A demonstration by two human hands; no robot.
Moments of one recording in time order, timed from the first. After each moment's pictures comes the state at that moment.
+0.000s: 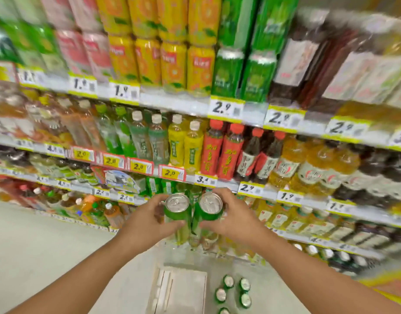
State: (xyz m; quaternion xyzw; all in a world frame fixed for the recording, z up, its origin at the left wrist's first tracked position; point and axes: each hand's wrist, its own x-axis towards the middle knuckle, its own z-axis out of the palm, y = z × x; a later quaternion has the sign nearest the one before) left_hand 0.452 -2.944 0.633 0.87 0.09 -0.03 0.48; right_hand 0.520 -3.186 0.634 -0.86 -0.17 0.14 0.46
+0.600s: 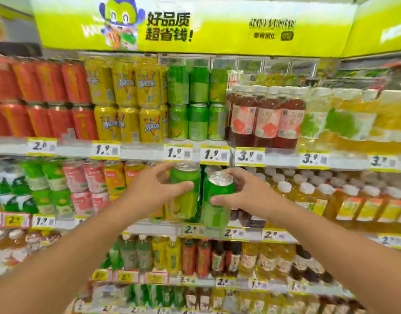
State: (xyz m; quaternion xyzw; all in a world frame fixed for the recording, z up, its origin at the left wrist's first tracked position) left_hand 0.538 -2.987 1.064 0.85 -0.03 0.10 0.52; right_hand 0.560 -3.239 1.062 -0.86 -0.16 0.04 0.47
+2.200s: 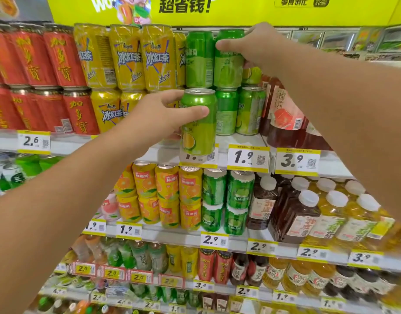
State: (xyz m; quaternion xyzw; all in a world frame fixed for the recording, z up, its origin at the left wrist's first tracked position) left_hand 0.638 -2.963 1.166 0.82 -0.05 0.13 0.56; right_hand 0.770 -3.155 1.260 -0.89 -0.10 -0.20 0.40
